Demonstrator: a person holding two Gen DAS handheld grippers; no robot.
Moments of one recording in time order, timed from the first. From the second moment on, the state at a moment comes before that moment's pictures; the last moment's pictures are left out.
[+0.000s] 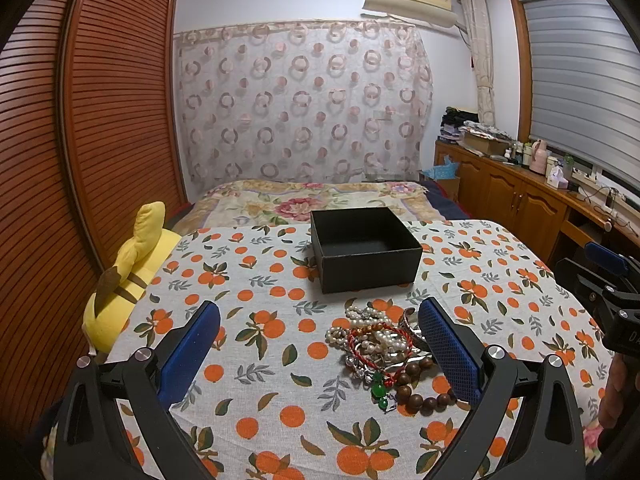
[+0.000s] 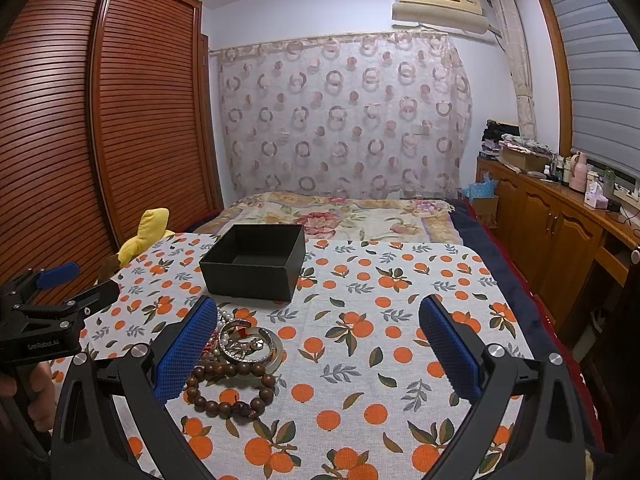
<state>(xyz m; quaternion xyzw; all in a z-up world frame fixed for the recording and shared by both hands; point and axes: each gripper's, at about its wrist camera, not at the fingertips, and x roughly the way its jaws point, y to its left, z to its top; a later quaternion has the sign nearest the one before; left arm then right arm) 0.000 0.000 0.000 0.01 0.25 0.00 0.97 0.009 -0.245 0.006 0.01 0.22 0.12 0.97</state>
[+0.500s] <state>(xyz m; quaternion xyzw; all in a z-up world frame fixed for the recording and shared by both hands) 0.000 0.000 0.000 0.01 0.25 0.00 0.97 0.009 -0.246 0.007 0.01 0.22 0.12 0.97</state>
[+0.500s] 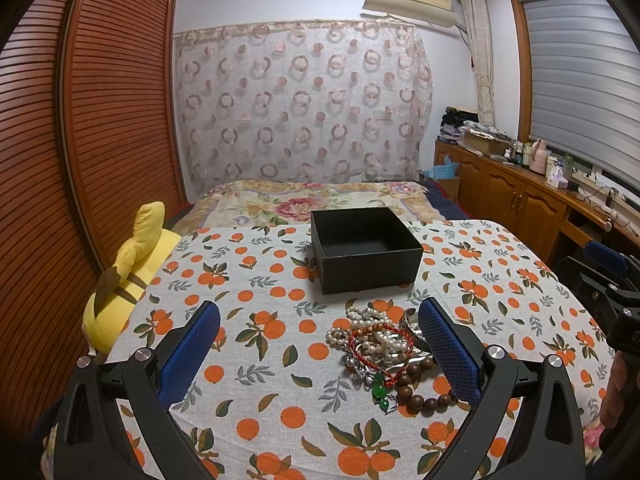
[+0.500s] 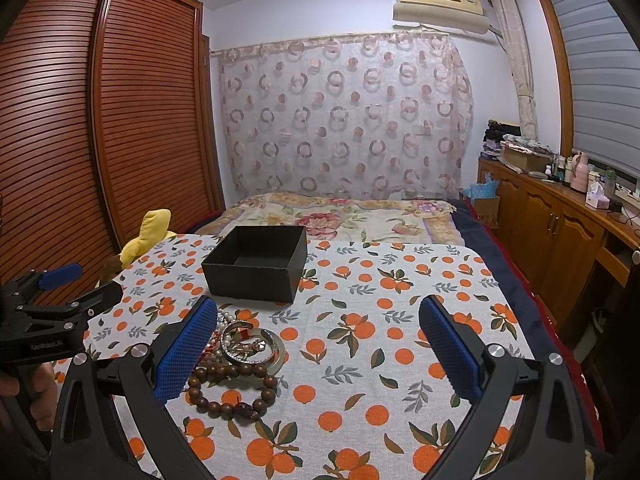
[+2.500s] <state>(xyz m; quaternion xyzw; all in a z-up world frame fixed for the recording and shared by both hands) 0.032 0.032 -0.062 -0.03 0.35 -0.11 0.93 0.095 -0.147 -0.074 -0.08 0.39 0.32 0.86</state>
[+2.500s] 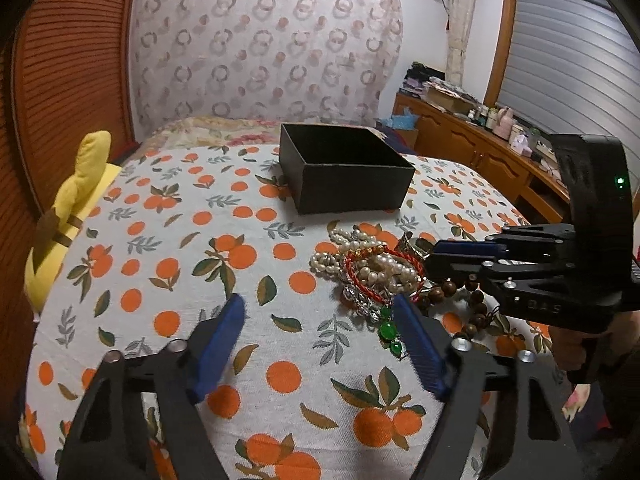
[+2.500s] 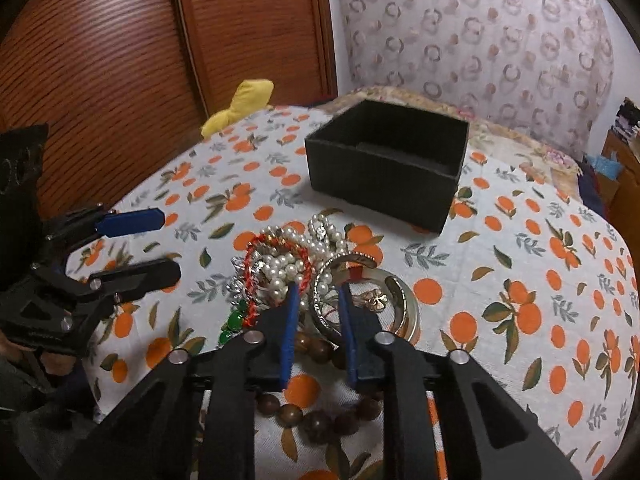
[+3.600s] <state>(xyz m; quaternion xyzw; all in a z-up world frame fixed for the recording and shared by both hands) 0.089 0.014 -0.069 -0.06 0.38 -0.18 0.90 0.076 -0.183 -0.053 -0.07 0.35 0.31 0.88</state>
